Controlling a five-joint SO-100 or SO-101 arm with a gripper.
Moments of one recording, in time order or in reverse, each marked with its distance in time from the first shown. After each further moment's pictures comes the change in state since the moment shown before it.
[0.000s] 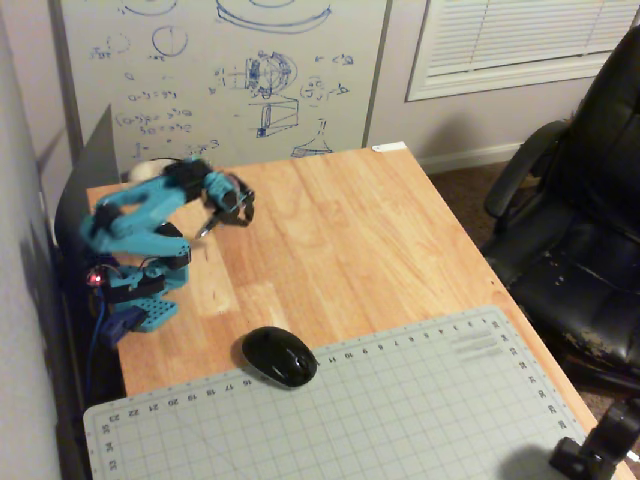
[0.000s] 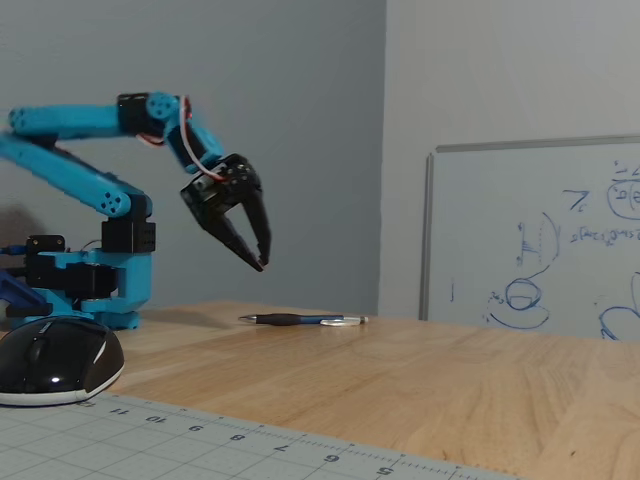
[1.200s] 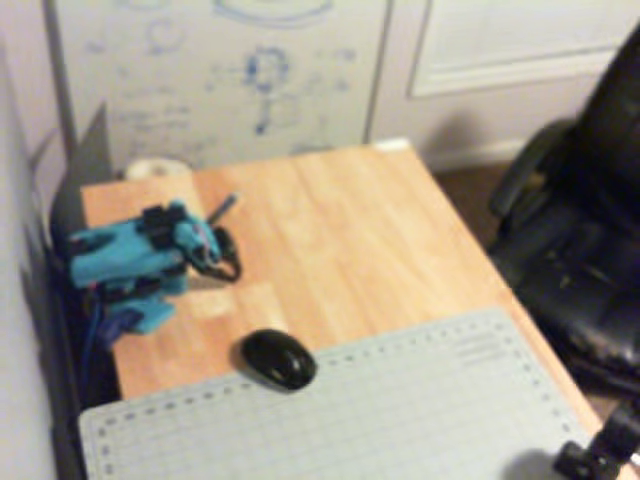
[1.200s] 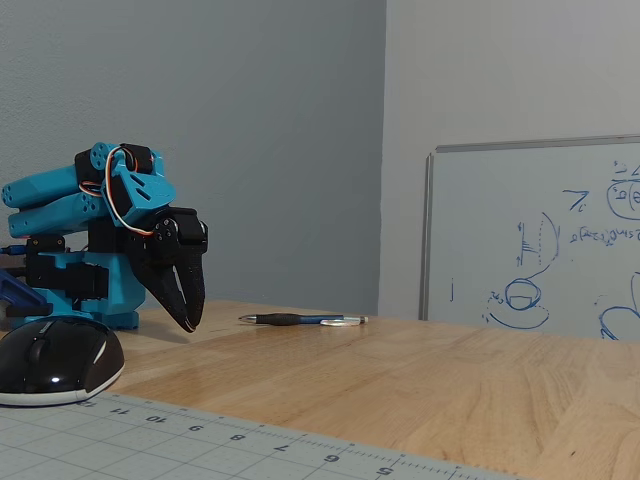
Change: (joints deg) arm 23.8 48.7 35.2 13.0 0.0
